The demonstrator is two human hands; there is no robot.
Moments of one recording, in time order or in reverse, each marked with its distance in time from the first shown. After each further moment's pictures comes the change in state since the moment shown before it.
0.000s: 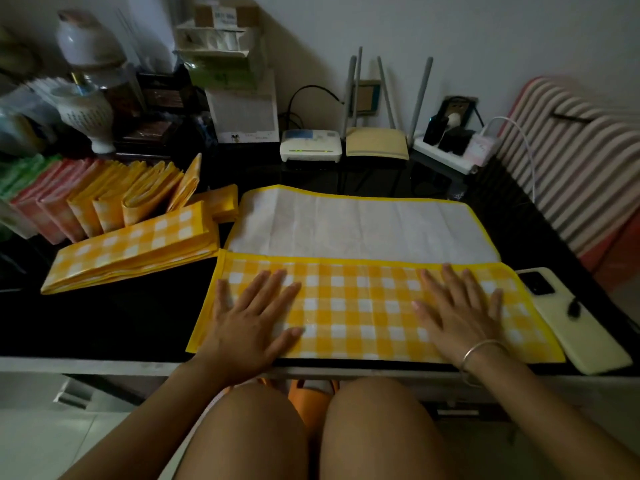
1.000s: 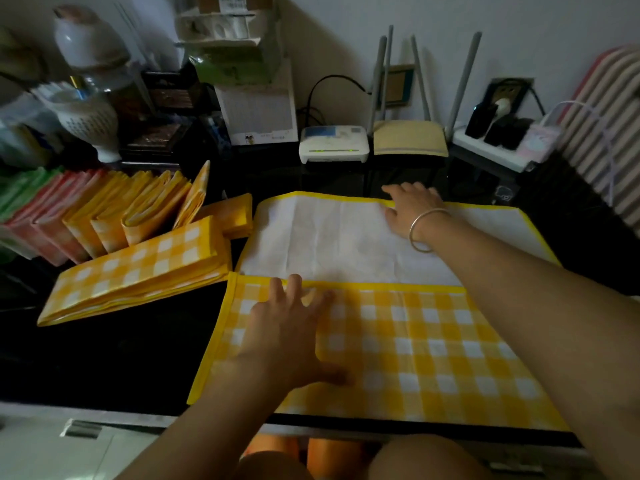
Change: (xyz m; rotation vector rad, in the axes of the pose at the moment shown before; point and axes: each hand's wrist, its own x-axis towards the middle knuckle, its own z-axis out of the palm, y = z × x) left_hand 0.060 0.033 -0.057 0.219 -0.319 -0.157; right_hand 0.210 -0.112 -0.064 0.010 0.118 -0.281
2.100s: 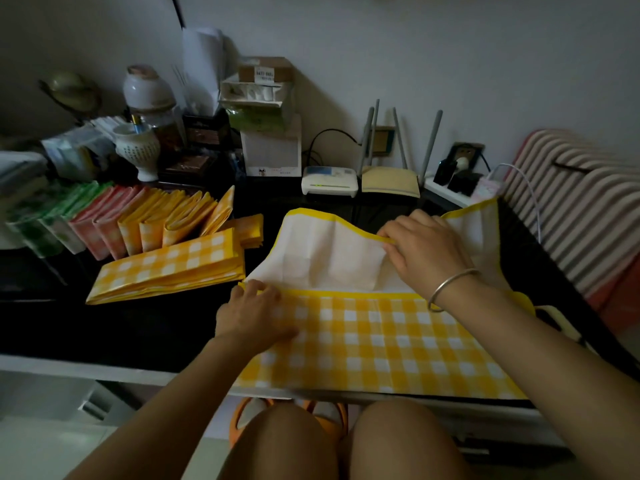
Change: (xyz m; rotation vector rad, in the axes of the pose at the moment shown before) left_hand -0.021 -0.044 0.020 -0.349 0.078 -0.254; right_hand -0.165 -0.020 -0.095 -0.013 0.611 -0.405
